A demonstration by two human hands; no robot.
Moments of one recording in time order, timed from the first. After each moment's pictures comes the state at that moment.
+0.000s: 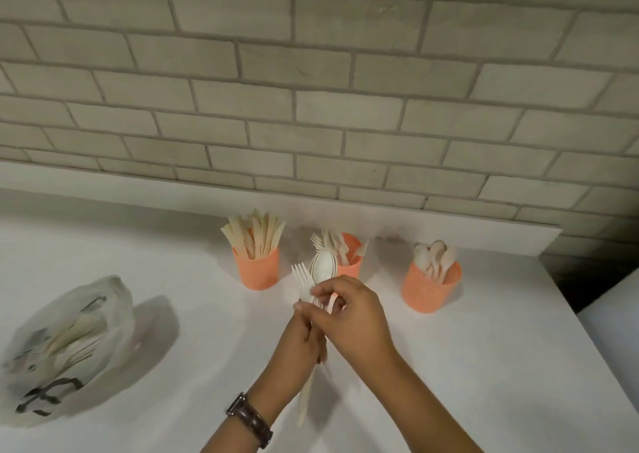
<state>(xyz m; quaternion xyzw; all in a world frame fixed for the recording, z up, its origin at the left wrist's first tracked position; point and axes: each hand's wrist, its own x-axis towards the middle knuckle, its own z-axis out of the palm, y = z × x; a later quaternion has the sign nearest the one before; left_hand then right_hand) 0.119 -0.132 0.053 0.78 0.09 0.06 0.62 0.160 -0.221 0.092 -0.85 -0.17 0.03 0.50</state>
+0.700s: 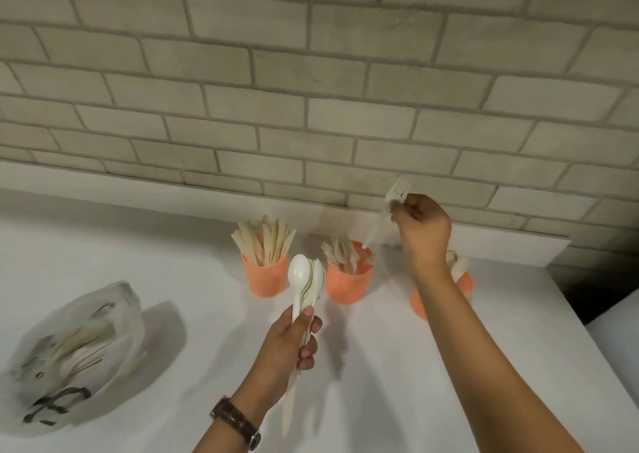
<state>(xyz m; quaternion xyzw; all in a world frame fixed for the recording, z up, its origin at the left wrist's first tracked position) 0.118 -0.094 0.053 0.57 0.17 0.00 0.80 0.279 -0.231 0.142 -0.76 -0.01 -0.17 0.63</state>
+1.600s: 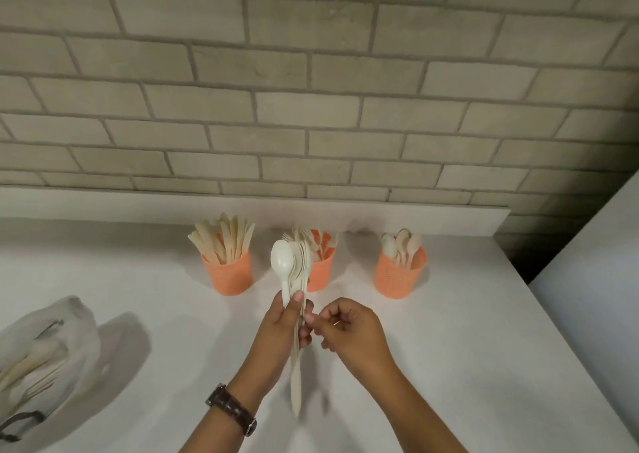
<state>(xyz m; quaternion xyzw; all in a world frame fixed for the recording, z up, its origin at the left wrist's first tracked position) 0.123 -0.132 0.064 0.65 0.10 0.01 0.75 0.144 -0.252 0.073 -0.78 -0.04 0.11 0.61</state>
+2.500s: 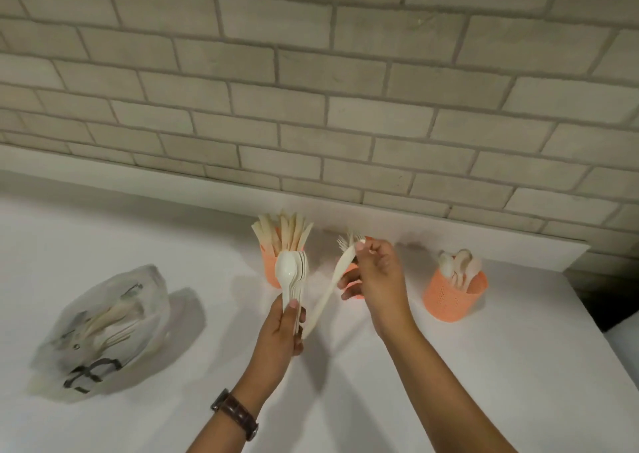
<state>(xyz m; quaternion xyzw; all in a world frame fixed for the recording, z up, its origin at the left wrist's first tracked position) 0.095 -0.079 0.051 0.68 0.21 0.09 0.70 0.188 -0.191 0.112 -0.65 -0.04 0.10 0.75</state>
